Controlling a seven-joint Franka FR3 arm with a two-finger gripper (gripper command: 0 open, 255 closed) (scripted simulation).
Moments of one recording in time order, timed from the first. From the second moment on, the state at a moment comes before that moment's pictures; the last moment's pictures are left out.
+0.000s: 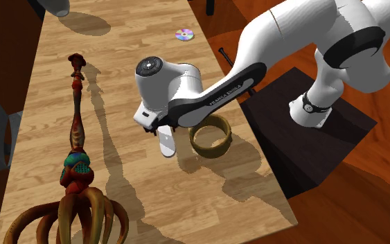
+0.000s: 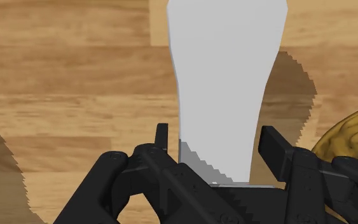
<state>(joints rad) -0.10 0.62 -0.38 -1.58 0.25 2.17 -1.70</state>
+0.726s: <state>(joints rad) -0.09 0.55 -0.40 -1.53 0.22 2.05 -1.69</state>
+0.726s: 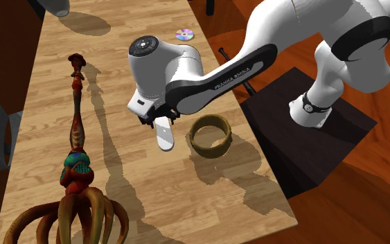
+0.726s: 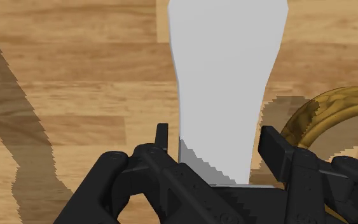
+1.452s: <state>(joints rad) -0.09 0.50 -0.41 -1.46 0.20 1.94 -1.67</state>
